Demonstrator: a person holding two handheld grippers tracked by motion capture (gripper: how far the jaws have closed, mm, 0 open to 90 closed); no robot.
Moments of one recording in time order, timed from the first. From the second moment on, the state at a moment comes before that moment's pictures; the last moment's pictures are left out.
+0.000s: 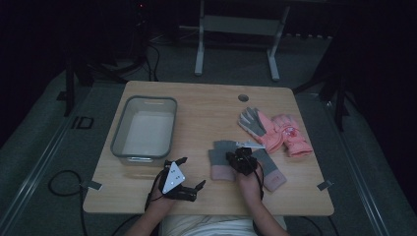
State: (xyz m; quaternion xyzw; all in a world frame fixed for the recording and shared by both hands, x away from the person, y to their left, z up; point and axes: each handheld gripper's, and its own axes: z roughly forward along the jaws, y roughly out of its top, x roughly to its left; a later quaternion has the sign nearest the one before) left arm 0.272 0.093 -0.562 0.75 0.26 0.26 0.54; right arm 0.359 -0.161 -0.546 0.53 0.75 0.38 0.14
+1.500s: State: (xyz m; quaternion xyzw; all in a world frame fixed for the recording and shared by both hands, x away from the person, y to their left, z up) left arm 0.270 0.091 -0.562 0.75 0.26 0.27 0.54; right arm 0.346 -0.304 -0.533 0.38 0.83 0.37 0.16
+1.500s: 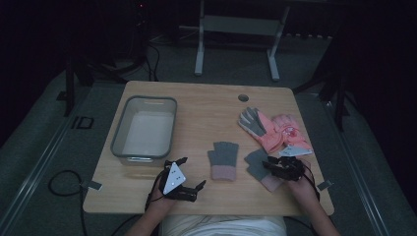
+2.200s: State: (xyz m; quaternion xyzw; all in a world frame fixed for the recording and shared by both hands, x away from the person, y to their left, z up) left arm 0.270 0.092 -0.562 0.75 0.26 0.27 0.55; right arm 0.339 -0.292 -0.541 0.40 0.83 0.36 0.16
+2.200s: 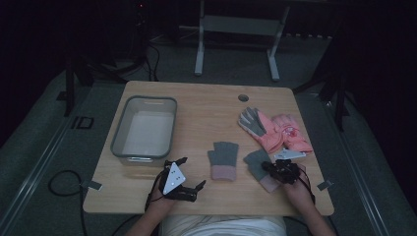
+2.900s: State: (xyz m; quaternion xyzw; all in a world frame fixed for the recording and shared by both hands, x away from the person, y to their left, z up) left arm 0.269 0.091 -0.562 0.75 0.25 0.27 0.54; right arm 0.286 -0.286 -0.535 0.57 0.71 0.36 0.21
